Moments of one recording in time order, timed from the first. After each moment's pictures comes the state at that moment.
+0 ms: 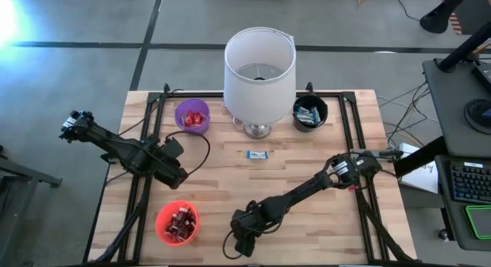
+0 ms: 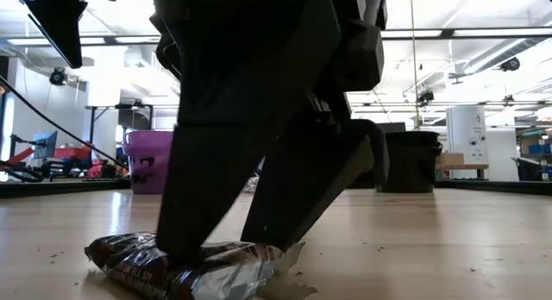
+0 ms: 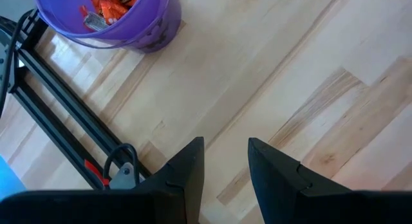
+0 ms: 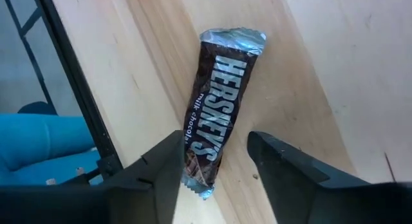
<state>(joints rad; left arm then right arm) -0.45 1.21 1.15 -1.53 -0.43 -1.16 0.46 2.39 1.81 -0.52 -0.24 0.96</state>
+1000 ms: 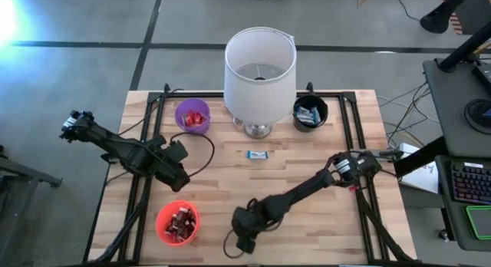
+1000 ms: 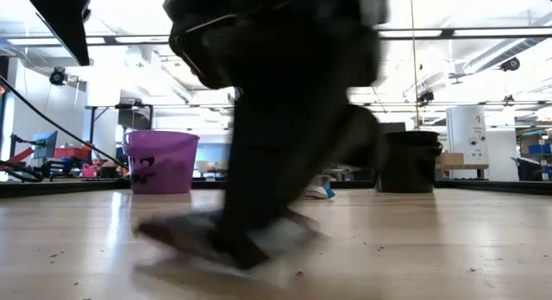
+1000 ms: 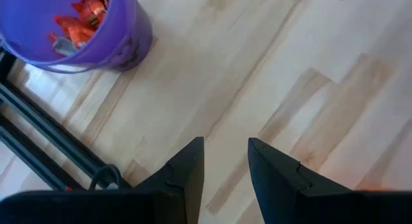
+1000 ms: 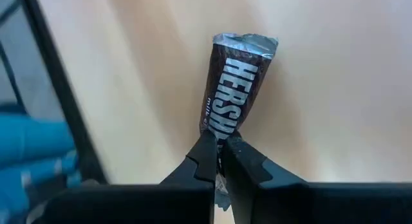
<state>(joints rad) -0.45 1.21 1.15 -1.44 -0.42 -1.03 0.45 2.31 1.80 -0.59 -0.16 0.90</state>
